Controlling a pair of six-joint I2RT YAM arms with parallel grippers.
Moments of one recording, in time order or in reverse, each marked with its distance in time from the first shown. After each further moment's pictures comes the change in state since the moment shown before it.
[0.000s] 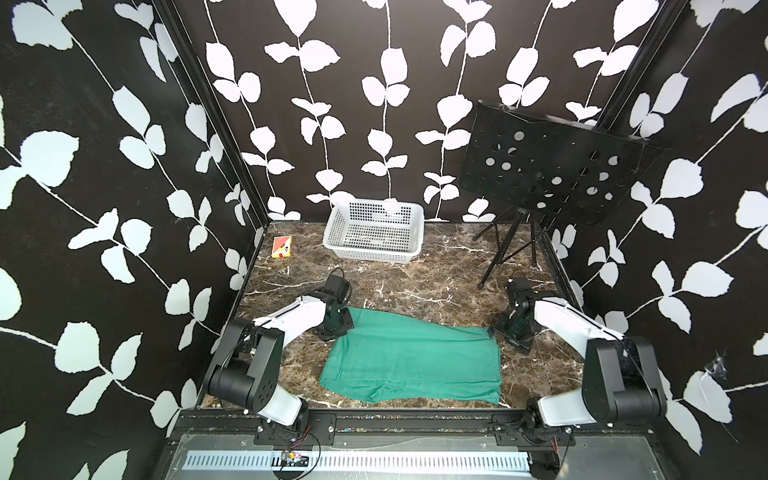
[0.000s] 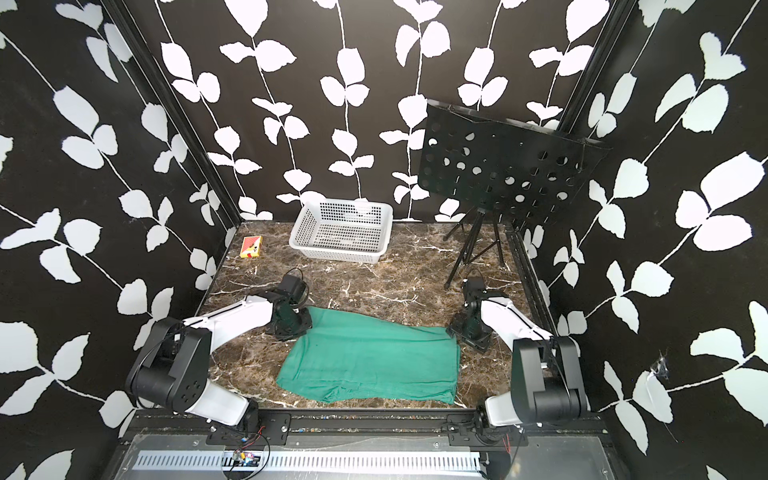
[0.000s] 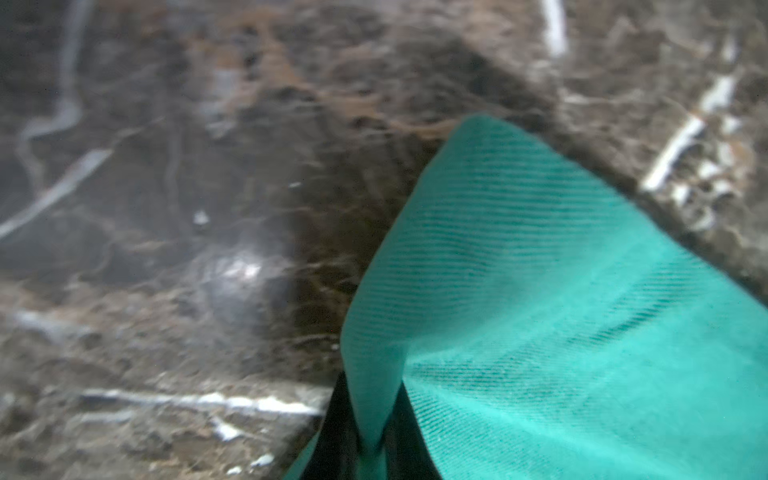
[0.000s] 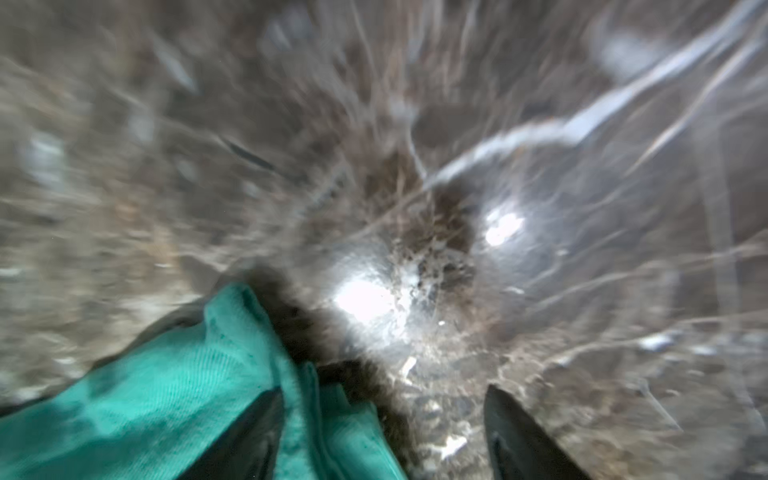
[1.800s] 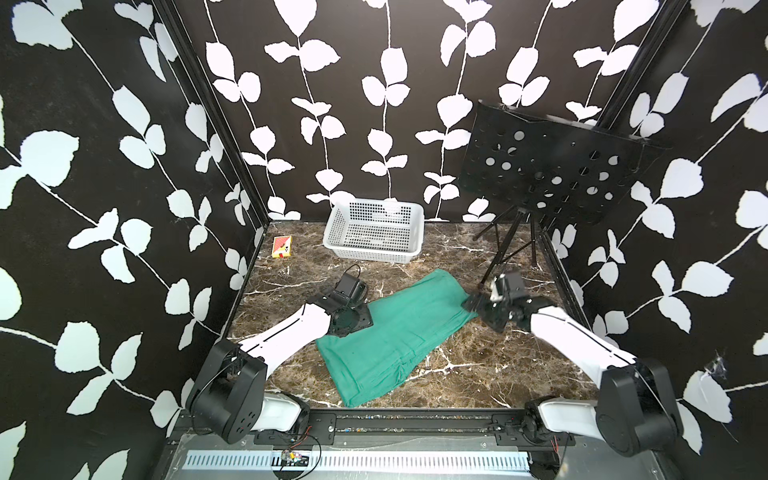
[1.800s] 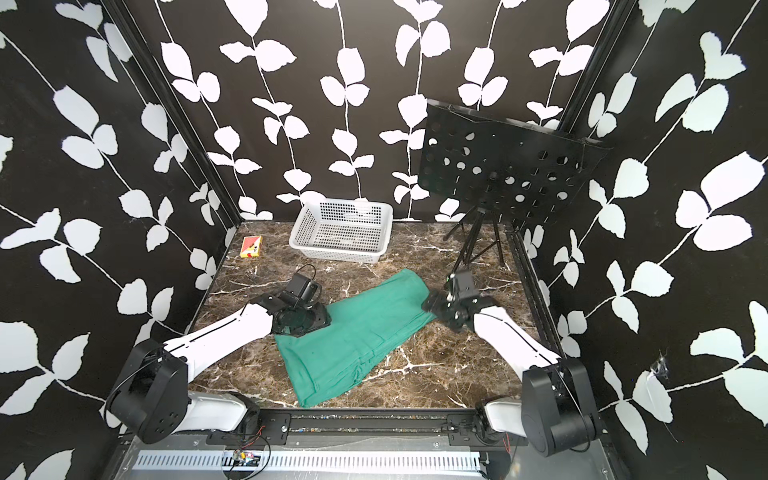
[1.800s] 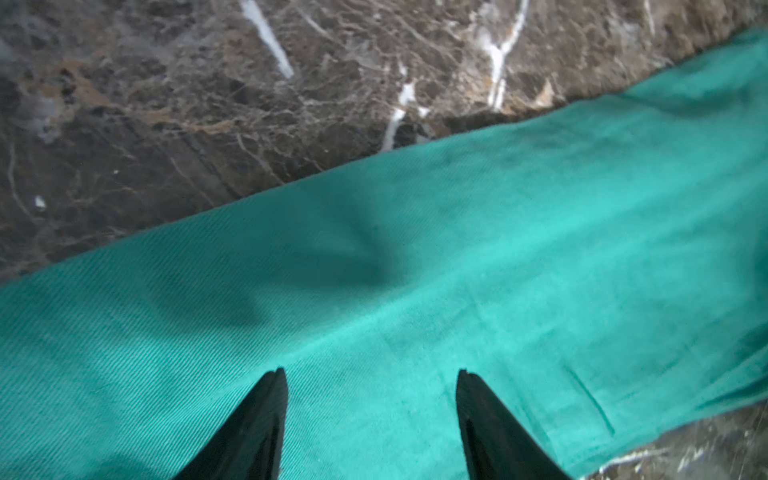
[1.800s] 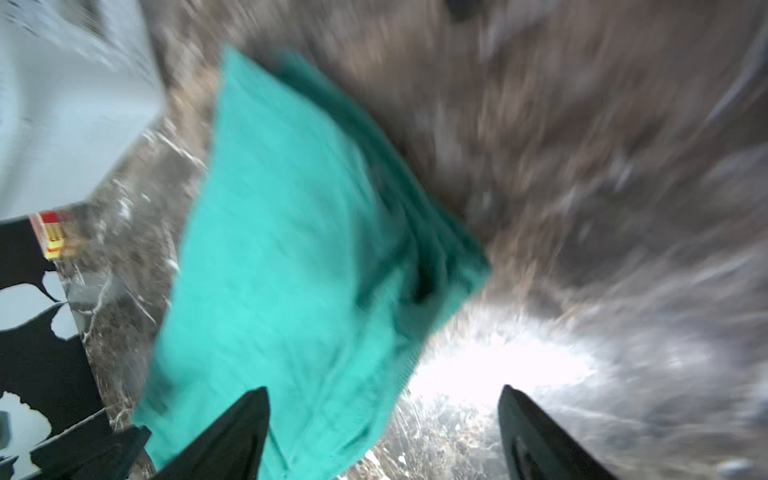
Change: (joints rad) left arm -0.192 -0.140 0.018 0.078 0.017 -0.134; right arm 0.209 -0.101 -0.119 0.456 -0.209 0.205
